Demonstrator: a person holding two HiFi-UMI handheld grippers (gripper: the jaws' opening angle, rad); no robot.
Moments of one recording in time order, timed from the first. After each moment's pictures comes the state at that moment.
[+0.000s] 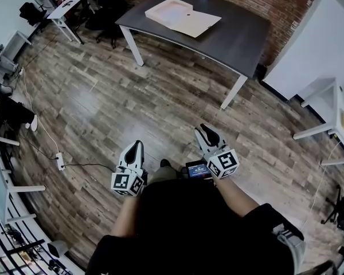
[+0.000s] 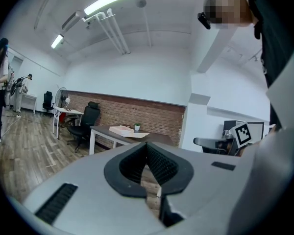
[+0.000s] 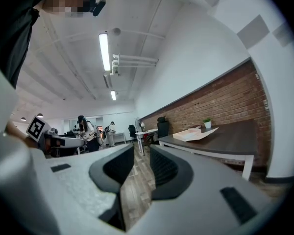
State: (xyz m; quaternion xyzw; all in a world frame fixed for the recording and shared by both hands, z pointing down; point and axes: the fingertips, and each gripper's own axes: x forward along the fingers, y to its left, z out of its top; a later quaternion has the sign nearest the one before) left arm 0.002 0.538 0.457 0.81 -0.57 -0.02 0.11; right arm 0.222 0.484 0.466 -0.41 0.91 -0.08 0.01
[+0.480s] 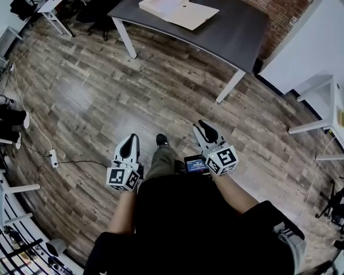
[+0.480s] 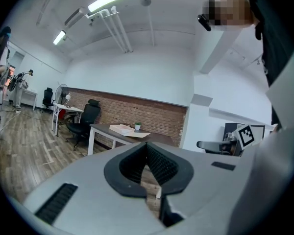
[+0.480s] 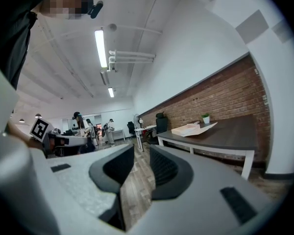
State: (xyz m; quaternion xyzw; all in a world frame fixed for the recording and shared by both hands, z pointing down) left arm -0.011 0.505 0.472 0.81 -0.57 -0.03 0.13; right arm 0.217 0.465 0.484 -0.42 0.90 -0.10 -0.01
